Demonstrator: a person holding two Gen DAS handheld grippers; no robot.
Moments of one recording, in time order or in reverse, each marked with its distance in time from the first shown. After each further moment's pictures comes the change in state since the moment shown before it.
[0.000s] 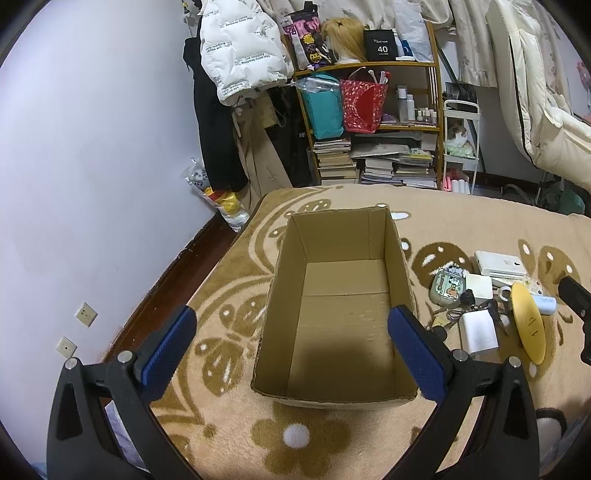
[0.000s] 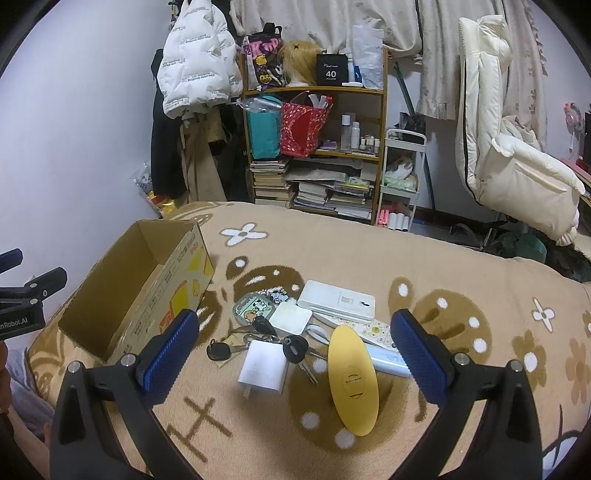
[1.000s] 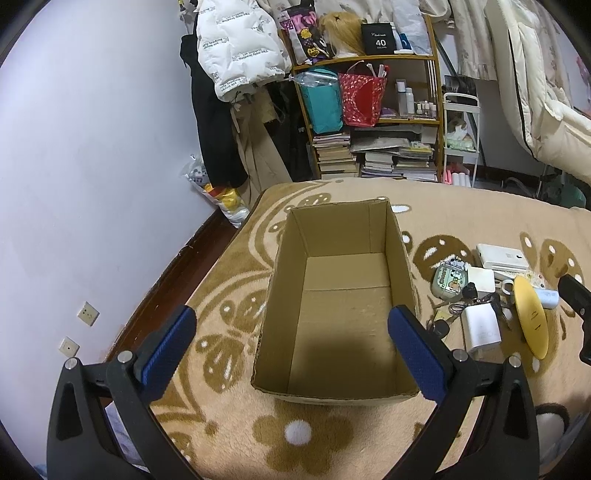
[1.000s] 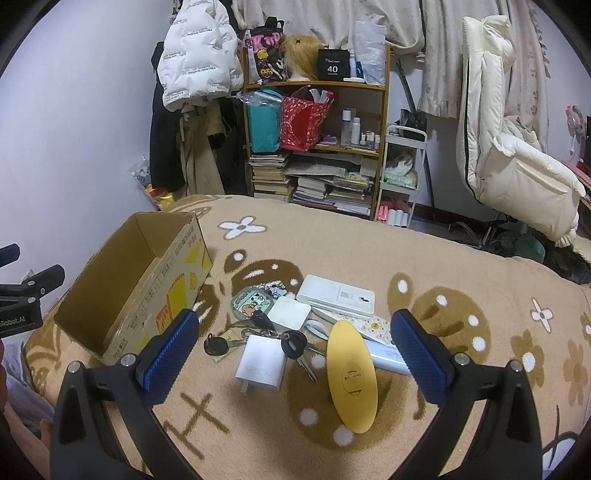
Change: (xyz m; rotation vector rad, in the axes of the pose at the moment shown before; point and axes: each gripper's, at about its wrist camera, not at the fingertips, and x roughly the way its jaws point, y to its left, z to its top) left arm 0.006 0.000 -0.001 0.012 0.021 0.004; right arm 0.006 0.000 -0.005 -0.009 0.015 -0.004
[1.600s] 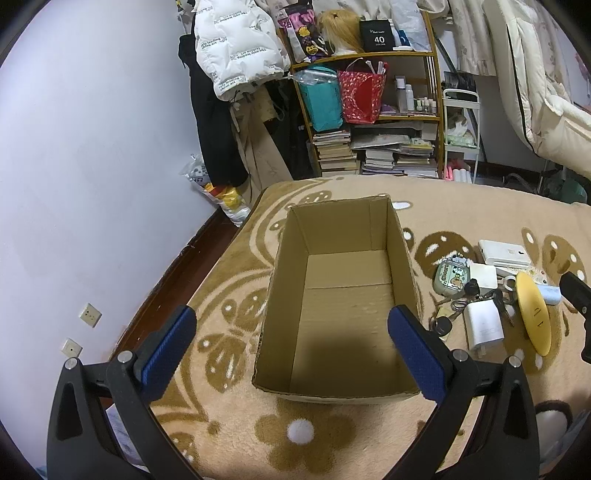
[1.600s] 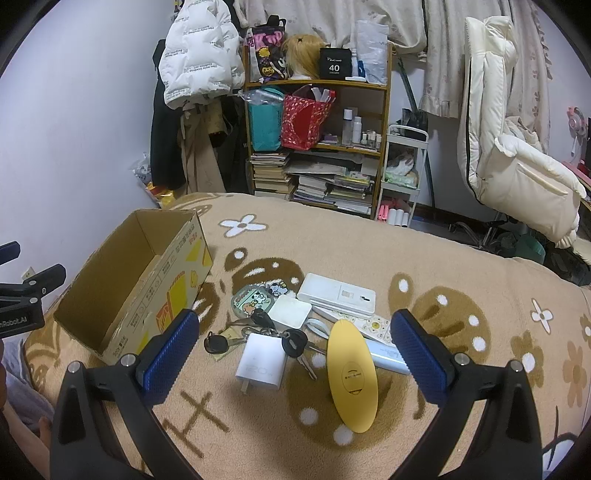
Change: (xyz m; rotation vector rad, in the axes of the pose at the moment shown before) left arm 0.001 -0.001 -0.002 0.006 0.002 0.005; right arm 0.002 0.002 -0.001 -0.005 0.010 -0.003
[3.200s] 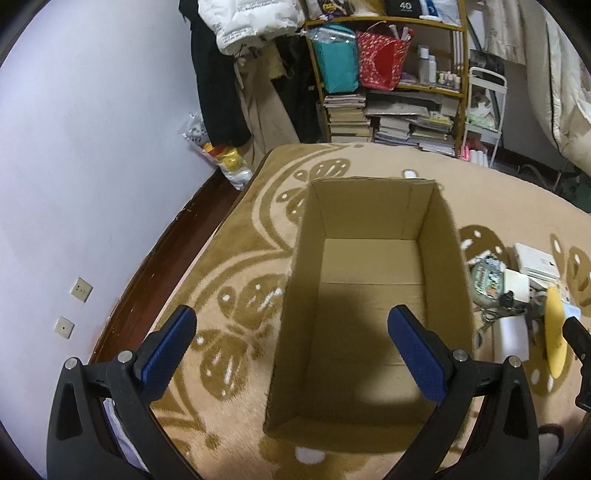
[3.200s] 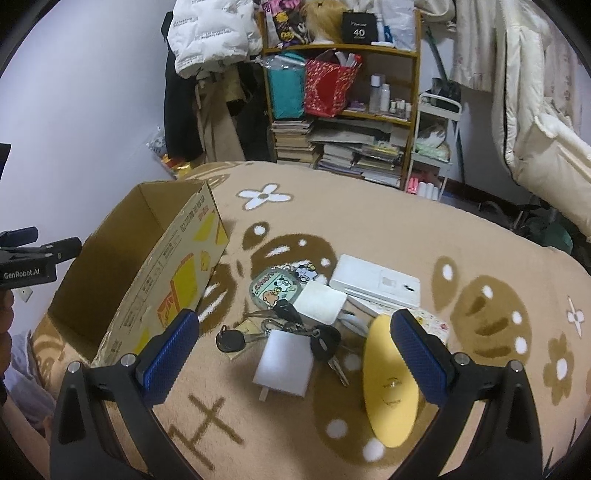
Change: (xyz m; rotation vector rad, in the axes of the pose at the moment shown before) left arm 0.081 0.026 0.025 -0.047 0.180 -0.002; right arm 0.060 0.015 0.010 -0.028 0.140 0.094
